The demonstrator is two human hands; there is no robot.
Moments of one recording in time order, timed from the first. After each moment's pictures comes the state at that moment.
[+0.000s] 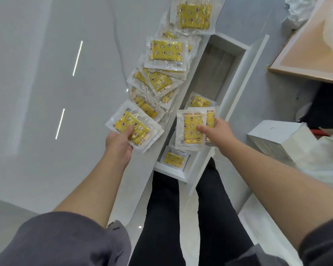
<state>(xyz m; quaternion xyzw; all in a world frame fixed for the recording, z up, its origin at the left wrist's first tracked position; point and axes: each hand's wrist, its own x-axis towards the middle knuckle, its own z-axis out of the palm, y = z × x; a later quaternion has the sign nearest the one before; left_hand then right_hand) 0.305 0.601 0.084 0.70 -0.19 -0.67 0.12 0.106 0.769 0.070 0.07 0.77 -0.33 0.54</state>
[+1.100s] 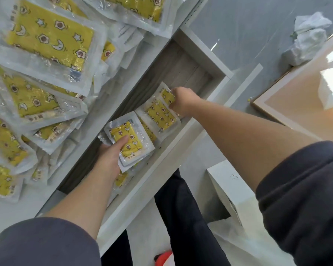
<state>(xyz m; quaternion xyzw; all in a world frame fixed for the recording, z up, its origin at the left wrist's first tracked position) 0.124 0.702 -0.134 0.75 -0.07 -0.66 0.08 -0.122 0.673 -0.160 -0.44 0.74 0.10 0.50</state>
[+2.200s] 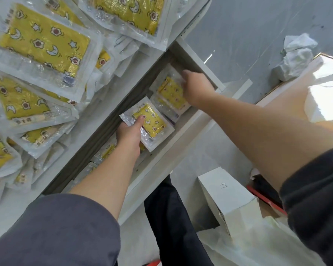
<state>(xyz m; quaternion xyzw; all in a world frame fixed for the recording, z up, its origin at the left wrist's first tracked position) 0.043 0.683 -0.161 0.74 -0.12 -0.65 0.10 -0.167 0.650 -0.118 -0.45 0.80 0.06 0.39</state>
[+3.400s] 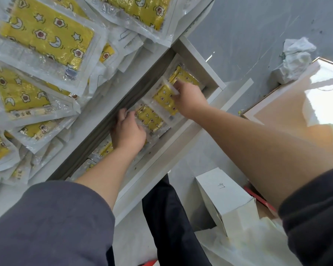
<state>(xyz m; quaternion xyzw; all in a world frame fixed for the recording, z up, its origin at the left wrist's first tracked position) 0.045 0.681 -0.141 0.65 -0.62 -0.41 -0.14 -0.138 0.664 -0.120 -0.41 0.80 0.03 0.44</state>
